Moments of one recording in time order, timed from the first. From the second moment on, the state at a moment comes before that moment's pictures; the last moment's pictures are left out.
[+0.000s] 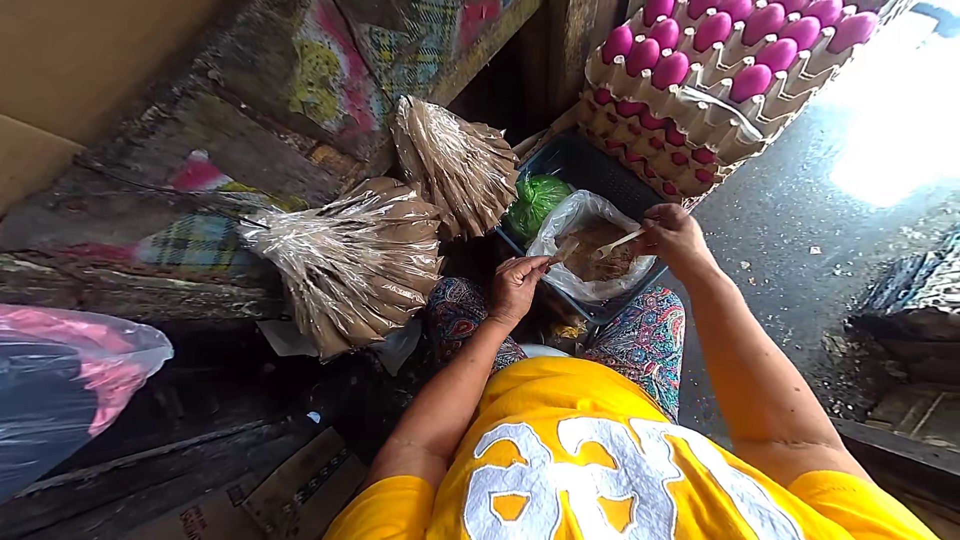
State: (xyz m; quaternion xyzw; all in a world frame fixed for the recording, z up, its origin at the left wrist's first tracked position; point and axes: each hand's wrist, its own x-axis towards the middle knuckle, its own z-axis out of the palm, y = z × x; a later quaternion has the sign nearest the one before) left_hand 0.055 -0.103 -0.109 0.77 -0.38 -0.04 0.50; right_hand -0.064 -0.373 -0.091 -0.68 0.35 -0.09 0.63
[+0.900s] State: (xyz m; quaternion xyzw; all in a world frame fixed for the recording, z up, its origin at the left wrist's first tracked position) left_hand 0.043 -0.118 -0.105 0.79 -0.42 -0.01 0.44; right_hand -0.071 -0.354 -0.011 -0.76 0.24 -0.18 0.57
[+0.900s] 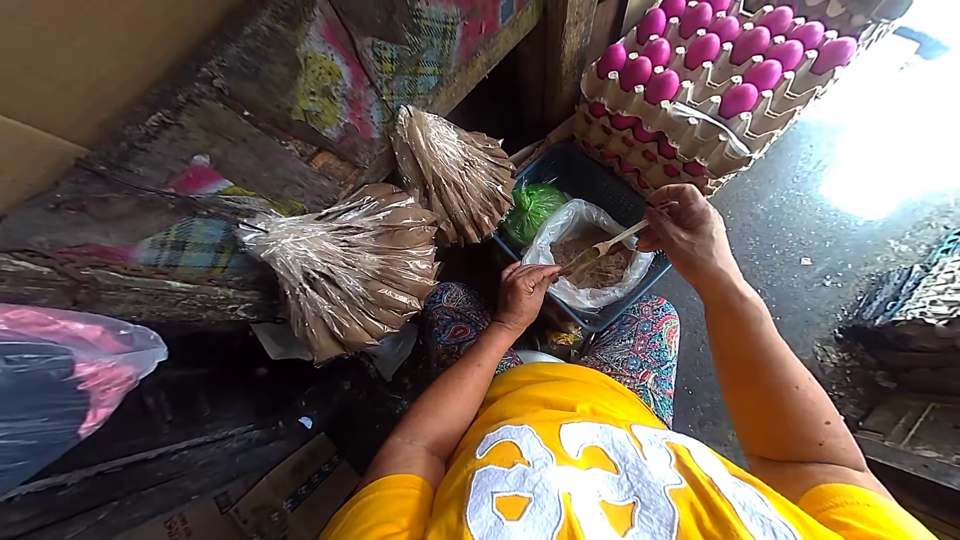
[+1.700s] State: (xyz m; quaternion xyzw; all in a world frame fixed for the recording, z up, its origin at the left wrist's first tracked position) left_hand 0.048 -0.102 -0.116 0.67 -0.30 -0.16 0.65; right_hand -0.112 -0.322 -0.045 -0.87 0.19 -0.33 0.32
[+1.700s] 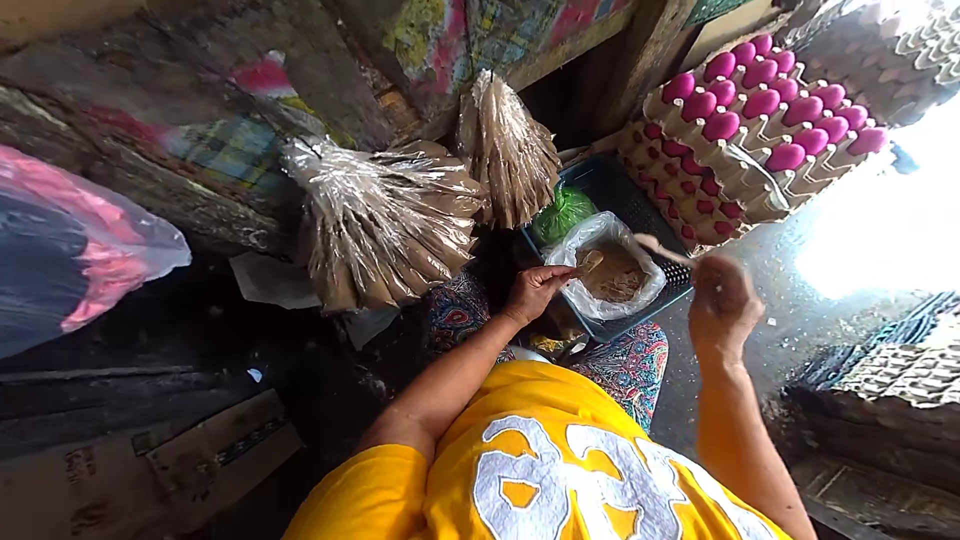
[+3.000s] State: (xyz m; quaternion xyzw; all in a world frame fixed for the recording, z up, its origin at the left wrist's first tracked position) left_hand 0.058 -0.061 -0.085 0.65 -0.32 -0.16 0.67; right_hand -0.038 -0.223 0.038 -0.97 -0.02 -0.17 0.17
